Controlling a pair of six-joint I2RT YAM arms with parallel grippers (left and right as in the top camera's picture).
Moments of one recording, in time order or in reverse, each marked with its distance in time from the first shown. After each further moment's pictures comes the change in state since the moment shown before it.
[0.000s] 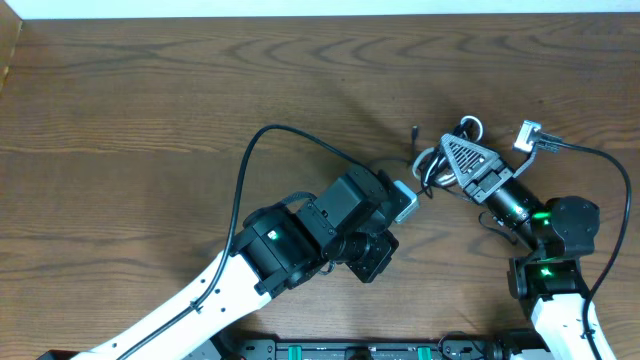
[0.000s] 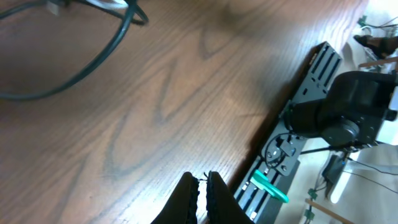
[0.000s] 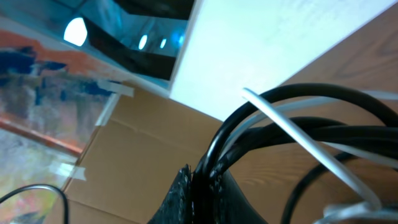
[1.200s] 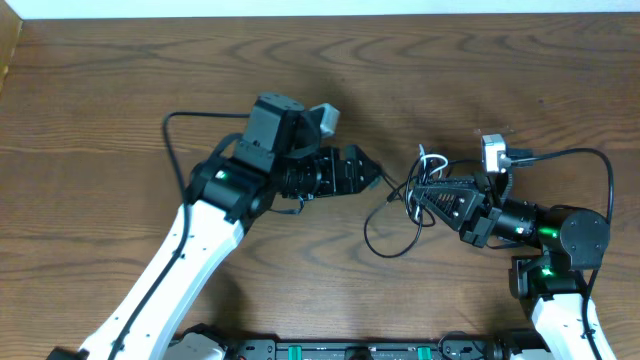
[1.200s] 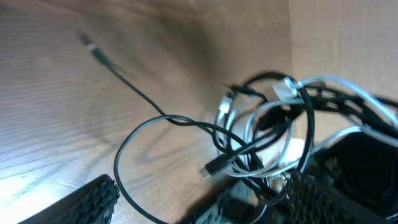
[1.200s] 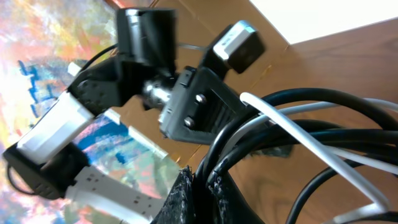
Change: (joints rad) left arm 0.445 0.080 0.000 0.138 0.346 -0.395; right arm -0.005 0.000 0.001 0.204 -0.551 -0.080
